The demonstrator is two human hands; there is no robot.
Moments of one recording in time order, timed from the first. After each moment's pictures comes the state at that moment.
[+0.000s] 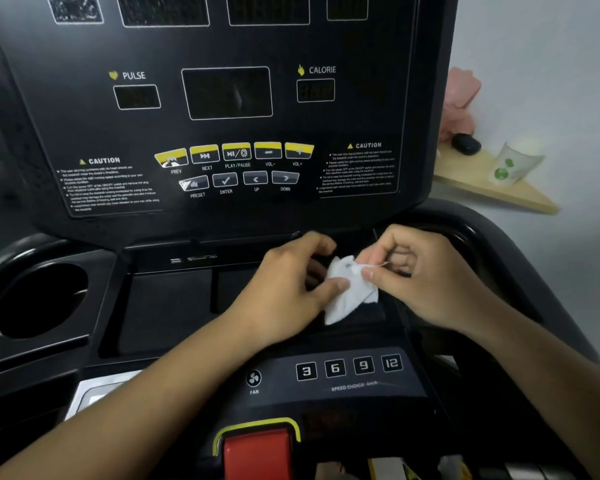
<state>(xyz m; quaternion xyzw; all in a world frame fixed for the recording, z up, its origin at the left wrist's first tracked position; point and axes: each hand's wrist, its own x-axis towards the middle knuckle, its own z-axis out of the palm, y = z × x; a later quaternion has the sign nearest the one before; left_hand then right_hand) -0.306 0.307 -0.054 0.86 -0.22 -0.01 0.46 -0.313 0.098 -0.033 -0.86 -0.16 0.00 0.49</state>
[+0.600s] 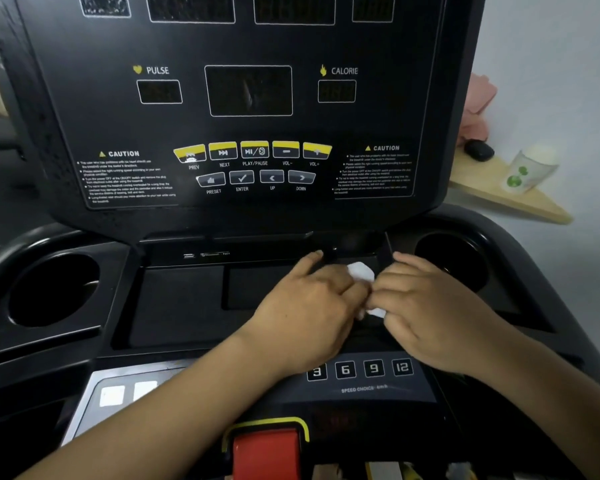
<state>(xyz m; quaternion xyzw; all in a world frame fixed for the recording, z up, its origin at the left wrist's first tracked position) -0.322 0.302 -0.063 0.91 -0.39 0.09 0.08 -0.327 0.098 -0.046 -0.94 -0.34 -0.03 0.06</state>
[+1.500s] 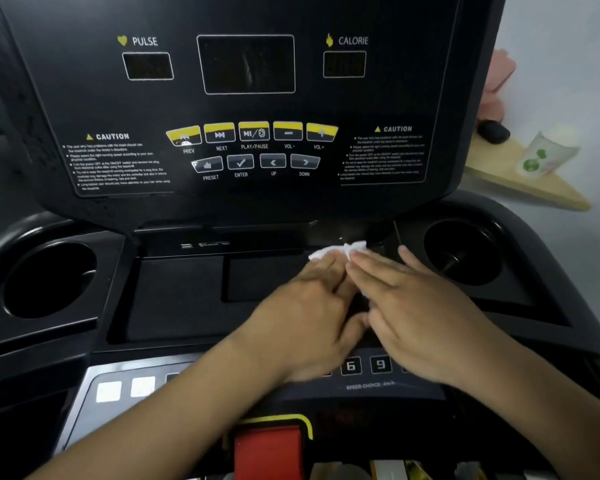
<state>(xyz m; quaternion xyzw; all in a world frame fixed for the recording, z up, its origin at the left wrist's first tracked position) -0.333 0.306 -0.069 0.94 -0.32 -0.06 0.12 -0.338 0.131 -0.035 -0.96 -0.25 0.10 0.02</state>
